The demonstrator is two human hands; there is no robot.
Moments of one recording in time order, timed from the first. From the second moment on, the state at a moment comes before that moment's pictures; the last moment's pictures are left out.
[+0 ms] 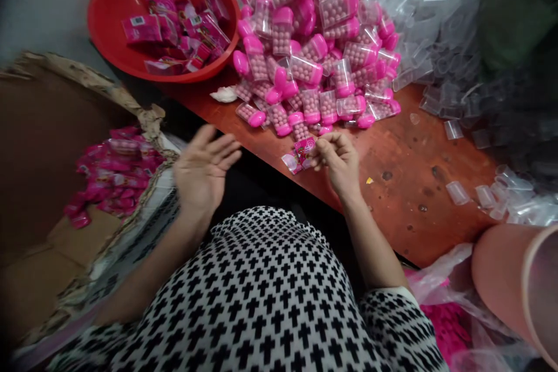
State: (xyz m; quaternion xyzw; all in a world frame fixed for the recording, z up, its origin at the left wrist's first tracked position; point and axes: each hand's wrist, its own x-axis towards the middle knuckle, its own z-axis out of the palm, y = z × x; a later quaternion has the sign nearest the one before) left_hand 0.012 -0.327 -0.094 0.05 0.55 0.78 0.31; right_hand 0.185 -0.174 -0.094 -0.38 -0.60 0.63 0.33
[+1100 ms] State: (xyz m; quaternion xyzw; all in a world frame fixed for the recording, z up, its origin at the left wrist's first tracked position) left_hand 0.050 -0.283 -0.126 0.07 0.49 0.65 0.58; right_hand 0.169 -0.168 -0.117 -0.38 -0.61 0.64 0.28
